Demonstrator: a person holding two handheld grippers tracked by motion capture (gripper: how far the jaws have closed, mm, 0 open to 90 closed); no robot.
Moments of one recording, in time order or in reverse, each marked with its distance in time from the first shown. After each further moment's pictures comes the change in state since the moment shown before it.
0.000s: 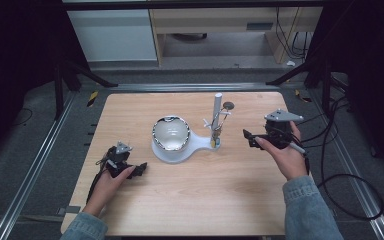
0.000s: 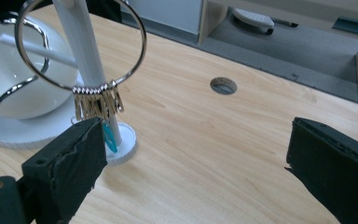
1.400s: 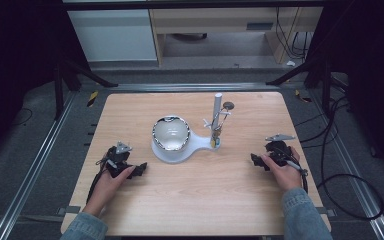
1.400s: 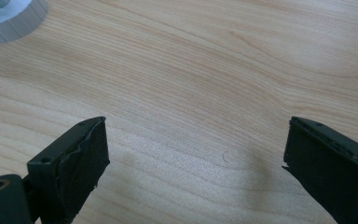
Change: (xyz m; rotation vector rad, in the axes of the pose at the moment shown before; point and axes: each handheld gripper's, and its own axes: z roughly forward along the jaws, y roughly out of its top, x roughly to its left) left arm 0.000 0.000 0.000 0.000 0.000 0.000; right arm -0.027 -0.103 0.048 0.295 -0.088 0.124
